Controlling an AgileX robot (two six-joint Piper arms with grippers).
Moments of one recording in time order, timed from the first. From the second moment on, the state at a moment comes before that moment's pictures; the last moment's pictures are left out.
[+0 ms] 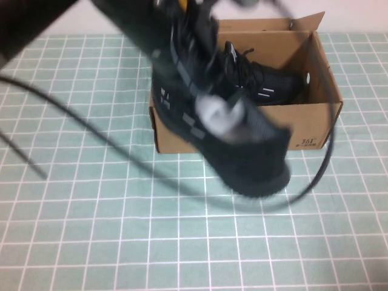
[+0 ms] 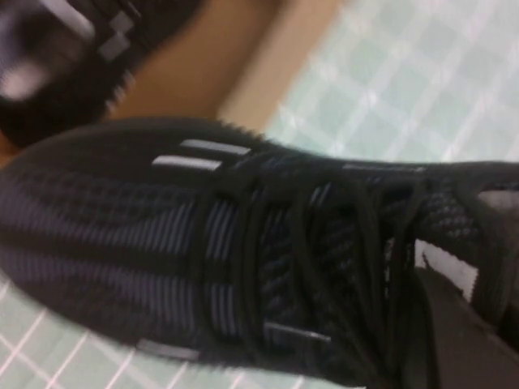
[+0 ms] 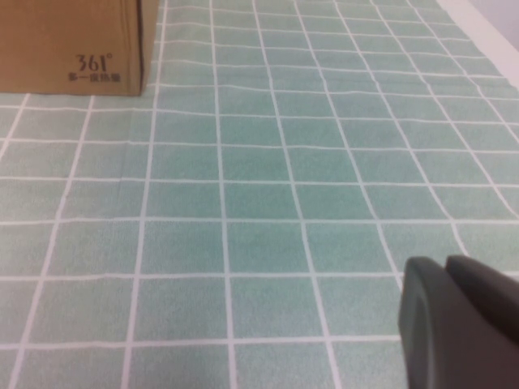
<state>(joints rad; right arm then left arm) -0.04 -0.01 0.02 -0.06 0.39 0.05 -0.77 1.67 -1.90 -0.02 1.26 0.20</state>
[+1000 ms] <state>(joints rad) -0.04 -0.01 0.02 -0.06 0.39 0.05 -0.73 2.13 -2.40 0.18 0.95 -0.67</state>
